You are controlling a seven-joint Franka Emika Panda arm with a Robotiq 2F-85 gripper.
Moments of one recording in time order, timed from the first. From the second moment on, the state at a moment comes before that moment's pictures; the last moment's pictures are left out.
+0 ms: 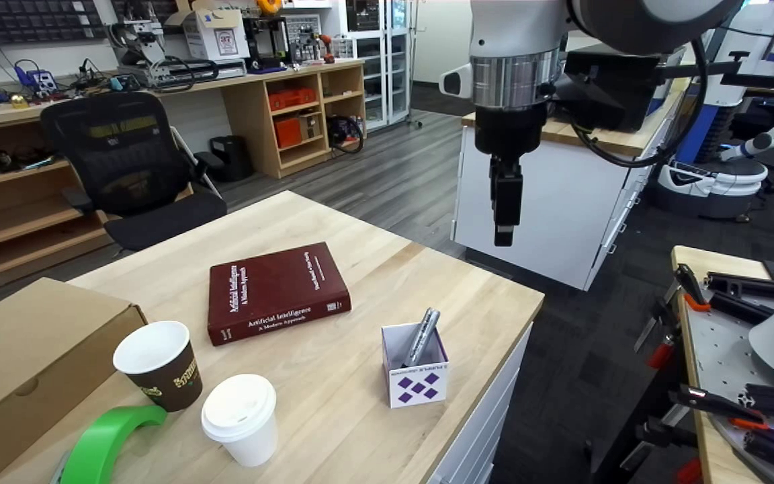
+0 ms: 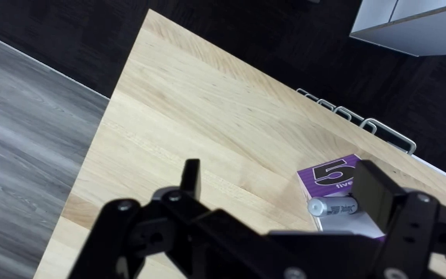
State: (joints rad) arm 0.16 -0.06 0.18 -2.31 -0.04 2.18 0.06
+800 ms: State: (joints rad) arm 0.16 -0.18 0.17 -2.26 -0.04 2.10 0.06
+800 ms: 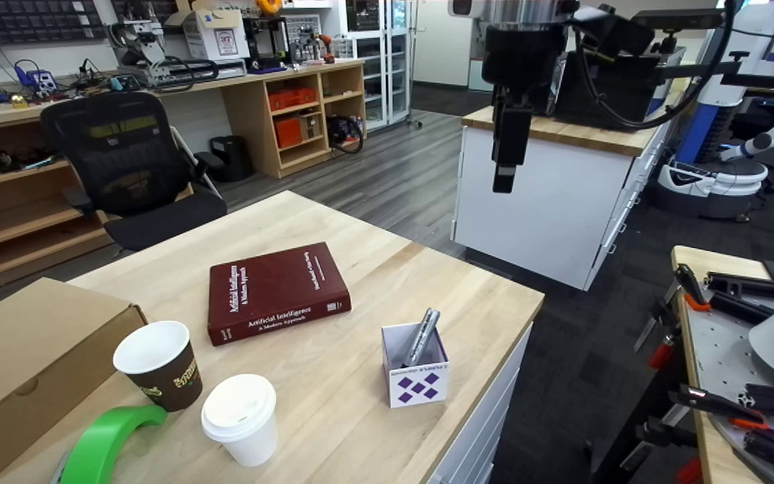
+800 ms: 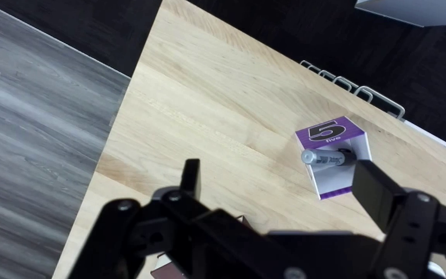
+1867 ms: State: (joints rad) arm 0.06 -0.20 0.08 -2.23 -0.07 2.09 0.06
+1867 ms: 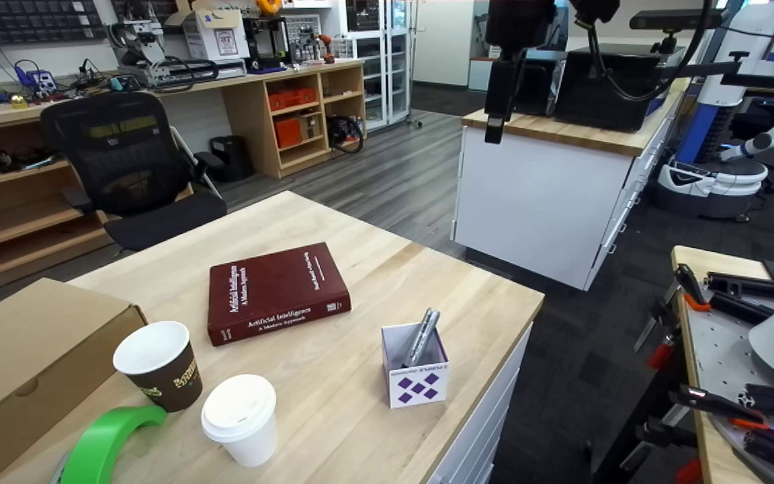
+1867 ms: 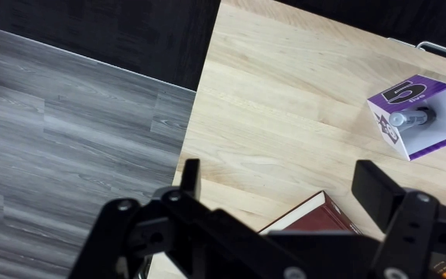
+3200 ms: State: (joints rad) arm 0.15 -0.08 0.16 -2.20 0.06 2.27 0.06
